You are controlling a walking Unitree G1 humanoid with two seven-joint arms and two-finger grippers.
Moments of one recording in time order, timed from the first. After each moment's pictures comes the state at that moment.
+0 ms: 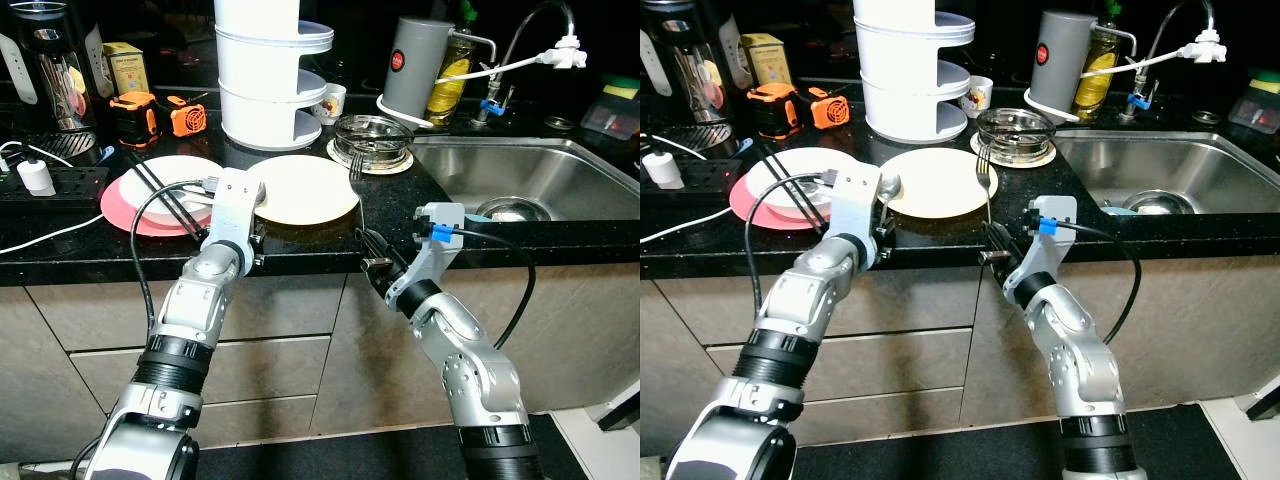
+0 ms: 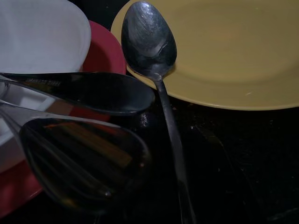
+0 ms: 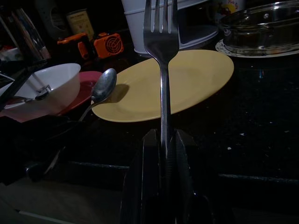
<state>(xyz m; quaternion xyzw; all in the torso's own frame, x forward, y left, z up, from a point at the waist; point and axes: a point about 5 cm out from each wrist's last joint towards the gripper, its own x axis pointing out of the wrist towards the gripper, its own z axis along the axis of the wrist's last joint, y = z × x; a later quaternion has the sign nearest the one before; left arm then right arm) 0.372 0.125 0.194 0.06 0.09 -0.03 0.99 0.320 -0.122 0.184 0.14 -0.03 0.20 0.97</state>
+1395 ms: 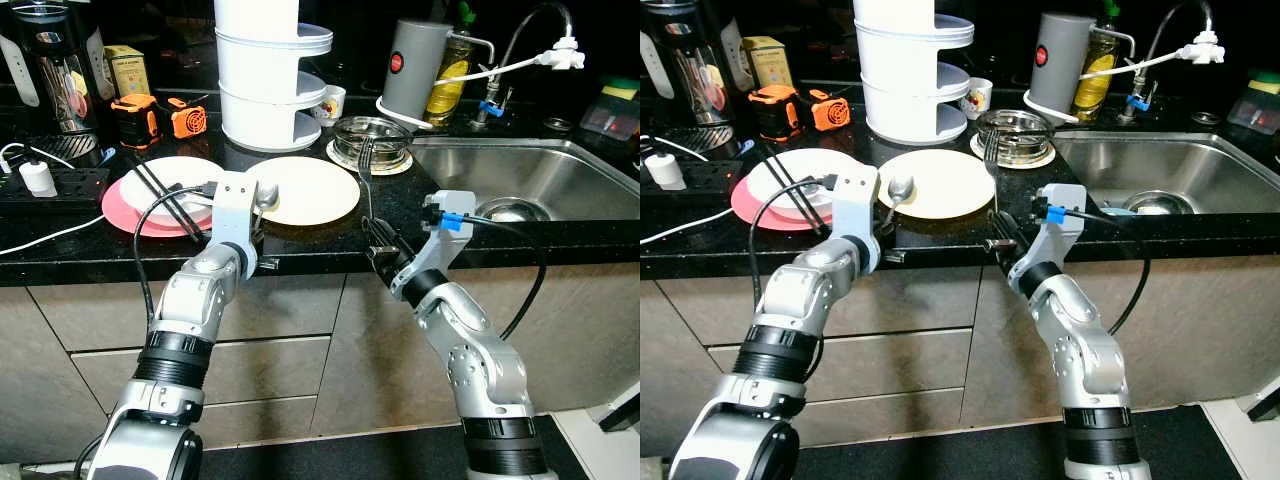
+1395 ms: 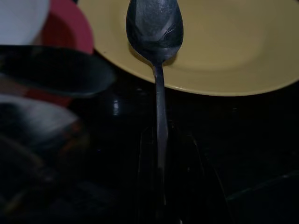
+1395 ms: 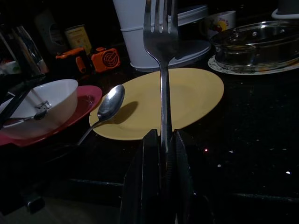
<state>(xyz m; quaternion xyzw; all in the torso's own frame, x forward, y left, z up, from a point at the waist) 0.371 0.116 0.191 0.00 0.13 -0.09 0.99 0.323 -0.127 0.198 0.14 -0.04 0.19 0.97</state>
